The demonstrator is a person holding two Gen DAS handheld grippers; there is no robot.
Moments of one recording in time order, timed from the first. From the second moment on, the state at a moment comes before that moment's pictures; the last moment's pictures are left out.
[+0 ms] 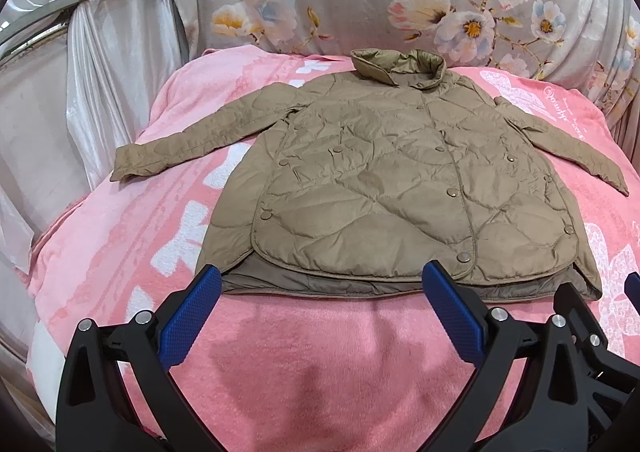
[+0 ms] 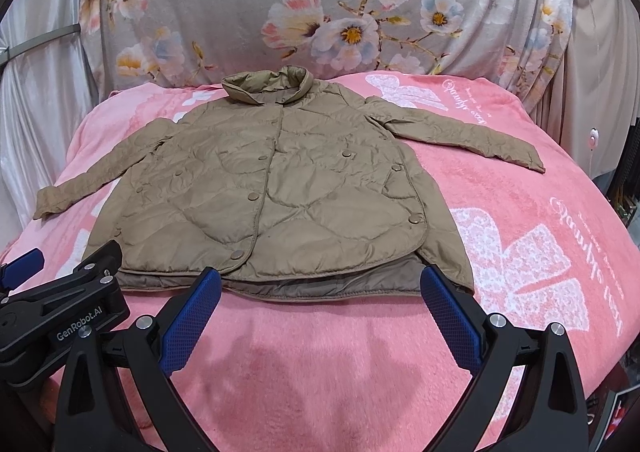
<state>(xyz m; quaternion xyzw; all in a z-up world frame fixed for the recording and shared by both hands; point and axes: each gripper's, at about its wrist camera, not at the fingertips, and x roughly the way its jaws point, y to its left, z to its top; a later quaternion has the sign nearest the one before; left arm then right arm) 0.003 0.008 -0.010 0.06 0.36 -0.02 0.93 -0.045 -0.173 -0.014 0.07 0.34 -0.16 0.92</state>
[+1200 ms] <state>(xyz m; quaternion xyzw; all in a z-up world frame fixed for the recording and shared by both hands) 0.189 0.043 -0.031 0.04 0.37 0.07 0.93 0.097 -0.607 -0.085 0.37 0.31 -0.34 0.81</state>
